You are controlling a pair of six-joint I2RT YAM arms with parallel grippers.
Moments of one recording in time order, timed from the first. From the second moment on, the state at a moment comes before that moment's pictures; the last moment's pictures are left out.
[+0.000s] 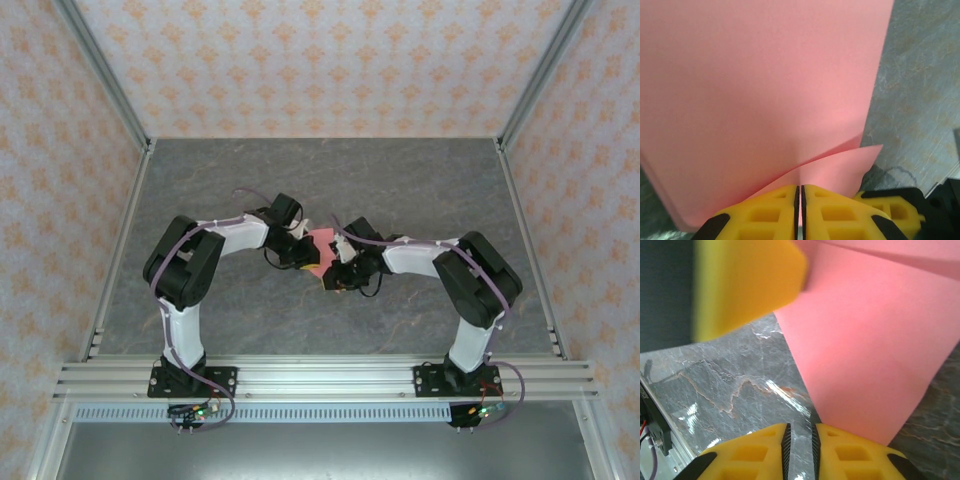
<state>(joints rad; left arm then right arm) -0.44 1.92 1.14 -0.43 0.59 -0.62 0.64 1.79 0.90 -0.26 -0.59 0.49</state>
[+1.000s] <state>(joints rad) -0.52 1.92 1.18 -0.45 0.60 -0.62 0.62 1.80 0.89 -0.25 -0.61 0.49</state>
